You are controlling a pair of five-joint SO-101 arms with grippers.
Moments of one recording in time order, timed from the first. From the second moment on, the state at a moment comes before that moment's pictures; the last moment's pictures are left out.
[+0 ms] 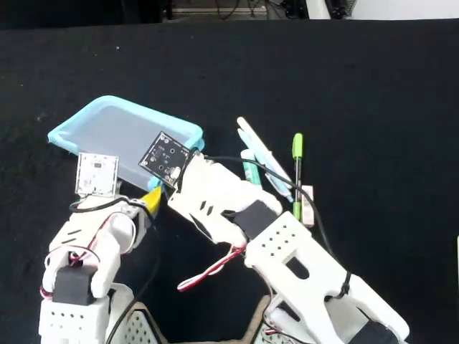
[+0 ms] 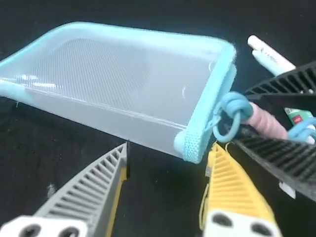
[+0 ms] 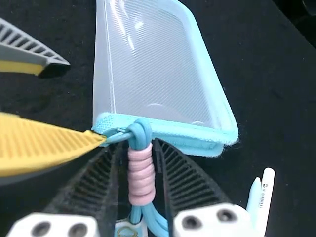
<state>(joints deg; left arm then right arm) 0.7 -93.8 75.7 60.4 -2.6 -40.4 -38.0 52.6 34.4 22.0</state>
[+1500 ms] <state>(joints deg) -3.0 -93.2 83.7 48.7 -2.7 -37.9 -38.0 59.0 28.5 21.9</state>
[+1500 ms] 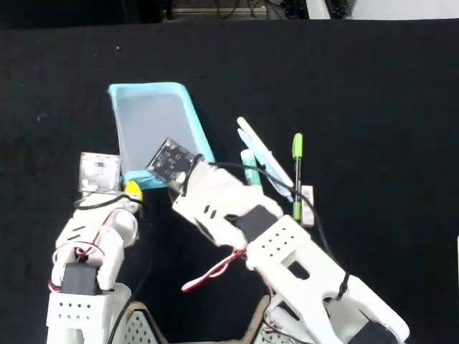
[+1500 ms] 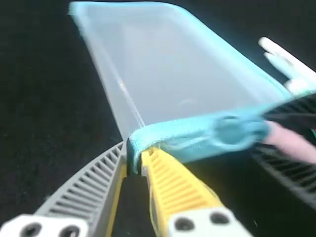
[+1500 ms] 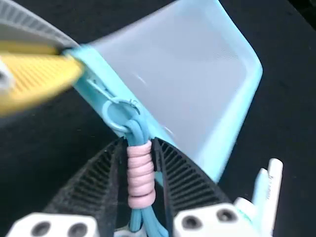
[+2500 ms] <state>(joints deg) -9.6 -93.2 83.7 46.4 2.9 -32.7 -38.0 59.0 28.5 21.9</state>
